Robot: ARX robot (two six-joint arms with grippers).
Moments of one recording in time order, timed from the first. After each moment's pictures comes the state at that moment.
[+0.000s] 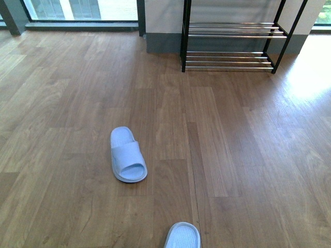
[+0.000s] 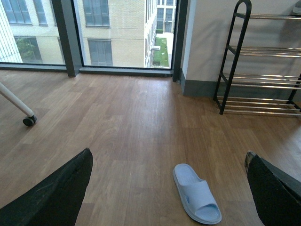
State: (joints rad) left arm 0.00 0.02 0.01 0.00 0.00 -0.01; right arm 0.01 0.00 0.02 0.06 0.04 -0.05
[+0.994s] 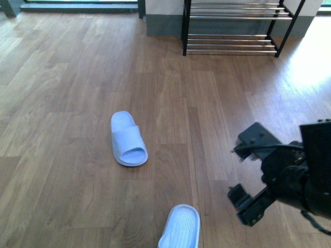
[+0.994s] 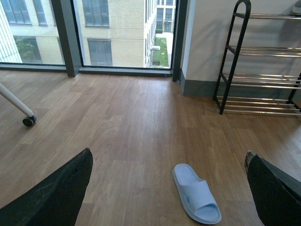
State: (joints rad) left arm 0.00 0.02 0.01 0.00 0.00 -0.01; right arm 0.13 2.25 0.59 0.82 -0.04 -0.40
